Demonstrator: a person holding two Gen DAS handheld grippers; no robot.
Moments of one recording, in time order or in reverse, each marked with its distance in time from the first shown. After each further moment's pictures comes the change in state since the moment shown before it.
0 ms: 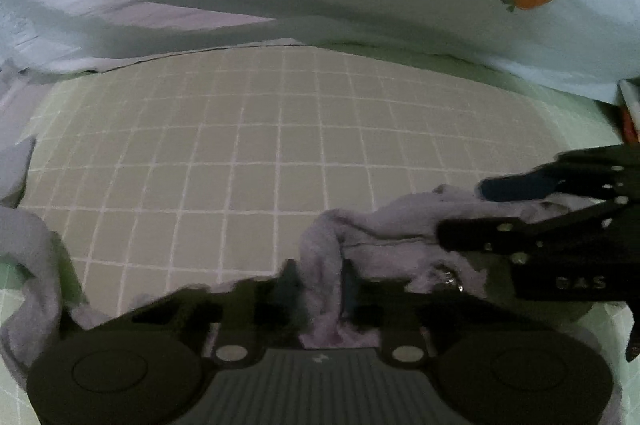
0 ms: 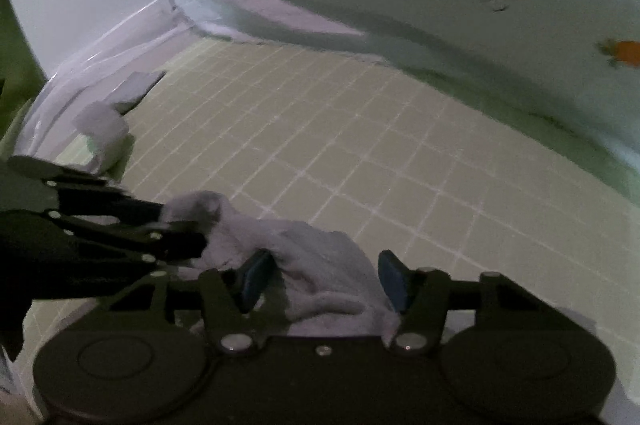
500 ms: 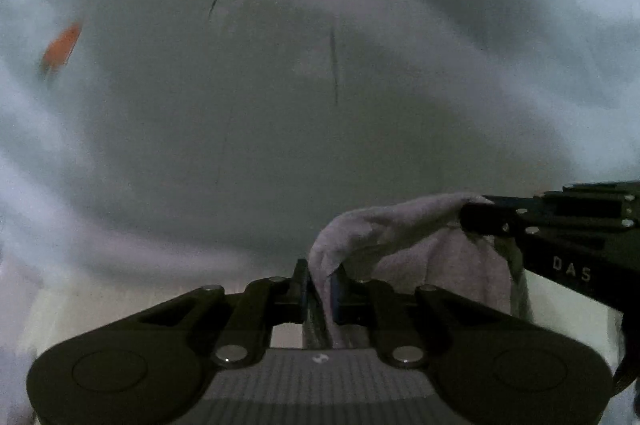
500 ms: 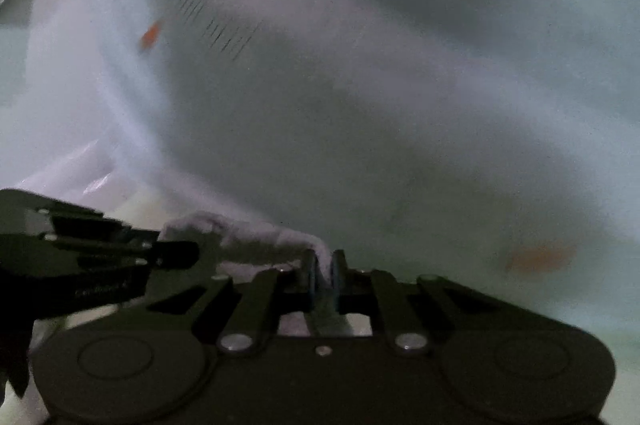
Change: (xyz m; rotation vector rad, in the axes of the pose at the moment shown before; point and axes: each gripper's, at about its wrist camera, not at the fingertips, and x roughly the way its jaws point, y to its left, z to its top) left arm -0.014 -0.034 0.181 0.061 -0.435 0.007; right arm -0.061 -0.071 0.110 0.023 -0.456 -0.244
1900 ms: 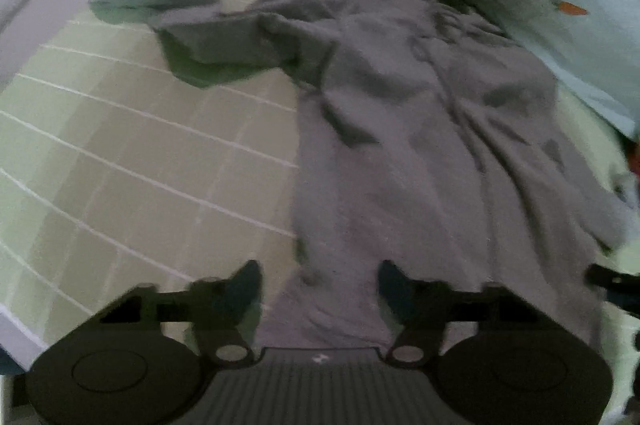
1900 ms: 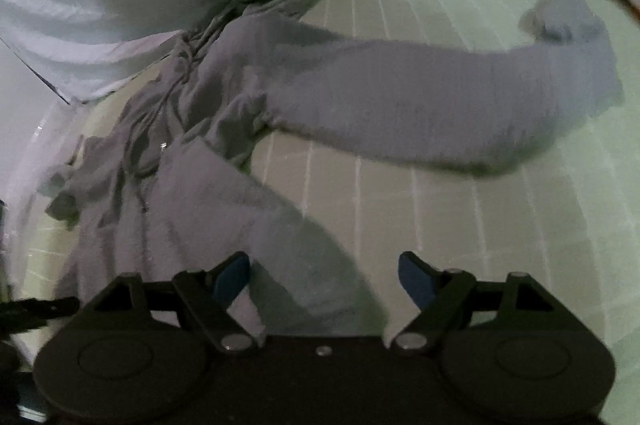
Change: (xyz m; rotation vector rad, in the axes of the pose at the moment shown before) left arm -0.213 0.030 -0.286 -0.396 0.527 0.056; right arm -0.200 -0.015 -0.274 0.539 0.445 -0.033
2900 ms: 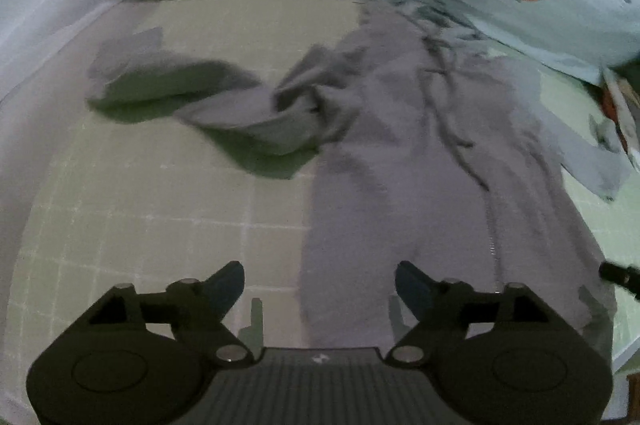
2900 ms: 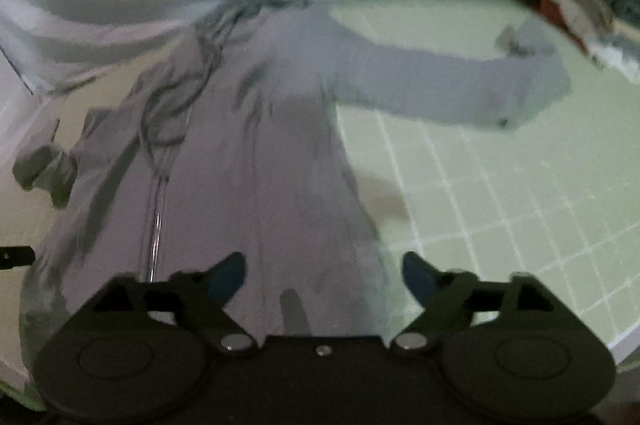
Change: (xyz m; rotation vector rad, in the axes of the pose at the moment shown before) left arm -0.023 0.073 0.063 0.340 -0.035 -0.034; right arm -0.028 0.146 -0.079 -0.012 -0.154 -0.296
